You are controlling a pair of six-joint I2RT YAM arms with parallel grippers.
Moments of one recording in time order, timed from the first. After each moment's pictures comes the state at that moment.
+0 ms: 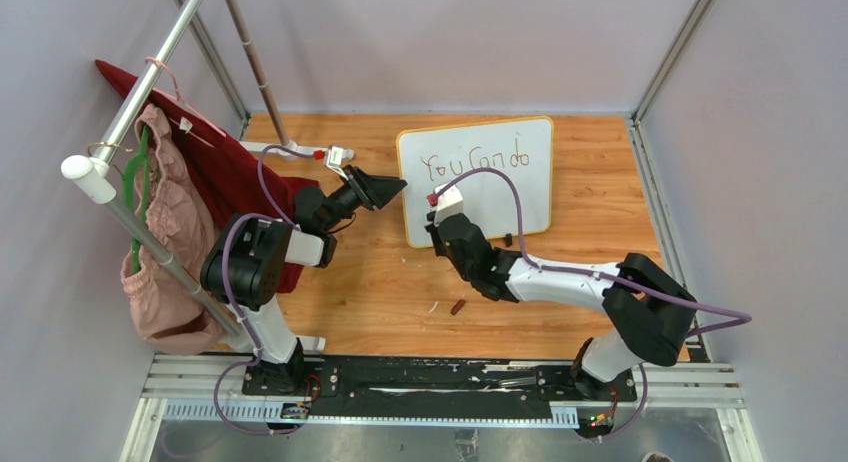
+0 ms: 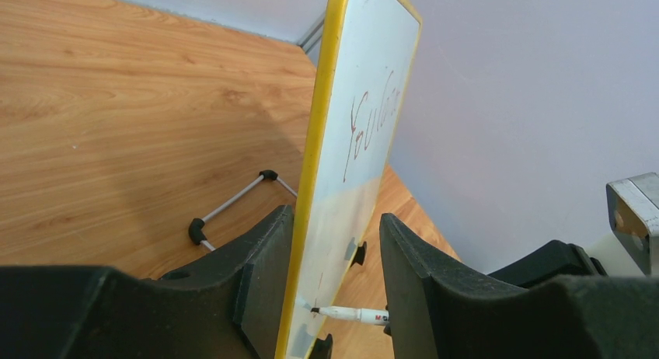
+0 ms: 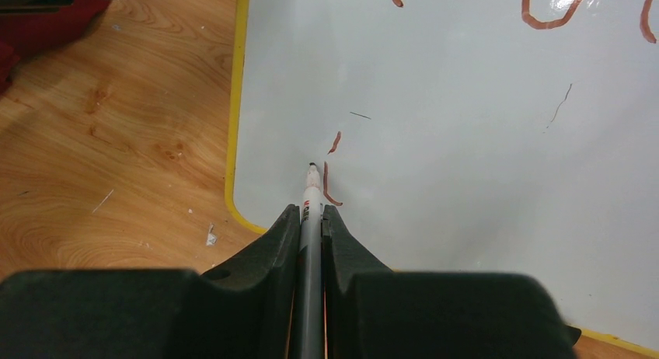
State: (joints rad) left arm -0.23 1.76 0.60 1.38 0.62 -0.89; right arm 0.98 1.51 0.81 0.34 0.51 0.13
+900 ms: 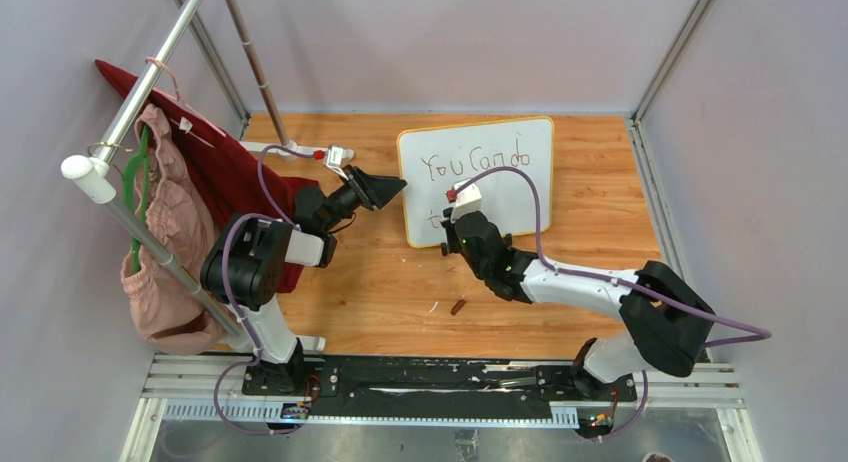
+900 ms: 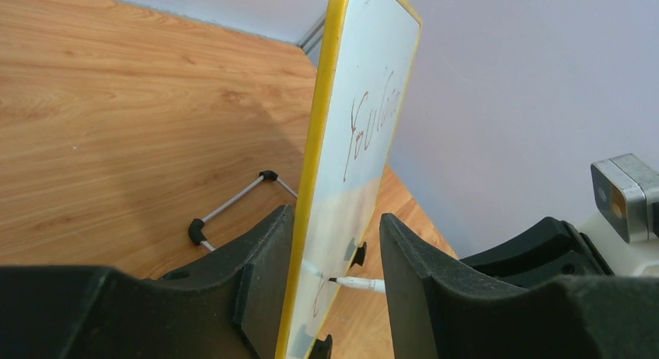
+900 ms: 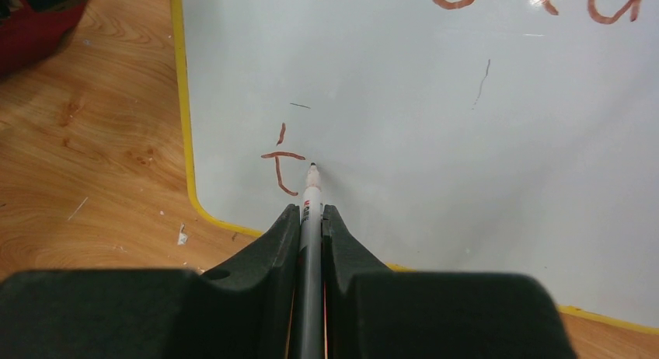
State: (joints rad) left arm -0.23 1.76 0.60 1.38 0.62 -0.89; right arm 0.93 1.44 0.75 0.34 0.50 0.16
